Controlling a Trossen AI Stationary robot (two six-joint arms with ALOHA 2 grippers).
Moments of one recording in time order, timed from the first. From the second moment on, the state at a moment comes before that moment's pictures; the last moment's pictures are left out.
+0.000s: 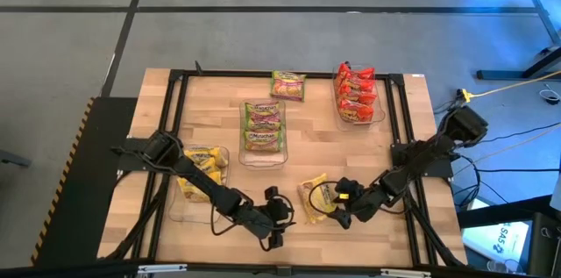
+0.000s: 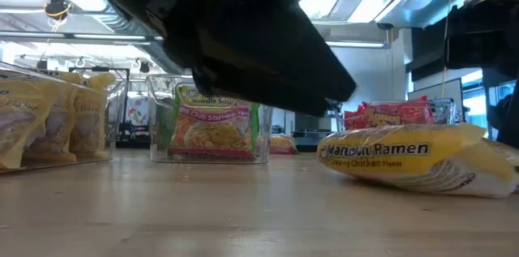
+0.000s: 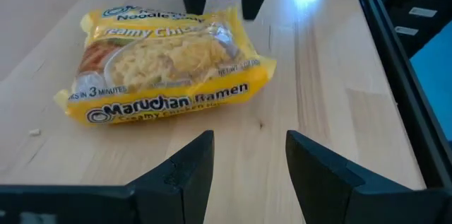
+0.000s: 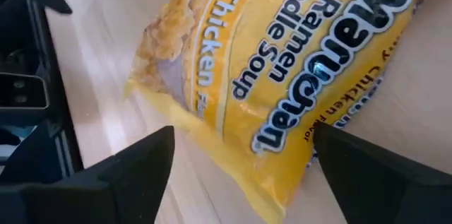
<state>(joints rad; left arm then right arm) -0.55 2.05 1.19 0.24 -0.51 -0.50 0.70 1.53 0.57 0.09 0.28 1.28</state>
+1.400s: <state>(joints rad) -0.43 2.16 1.21 0.29 -0.39 -0.45 0.74 1.62 0.57 0.16 0.48 1.43</state>
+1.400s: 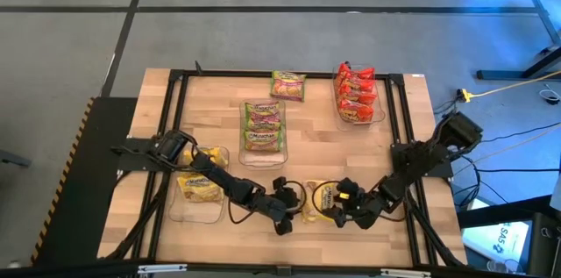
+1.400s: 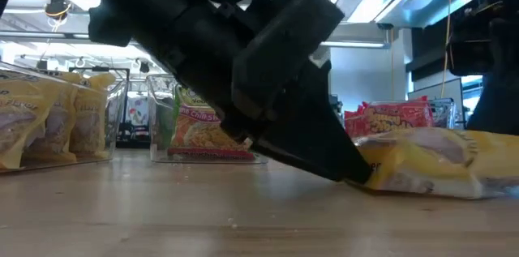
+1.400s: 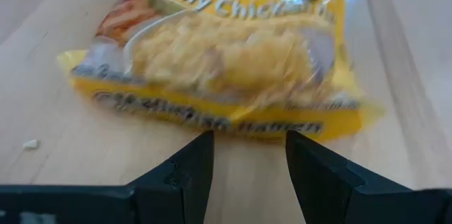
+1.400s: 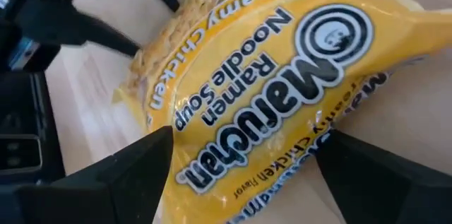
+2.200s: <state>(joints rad) -0.47 2.16 1.21 0.42 -0.21 -0.37 0.72 1.72 0.62 0.55 0.63 1.06</state>
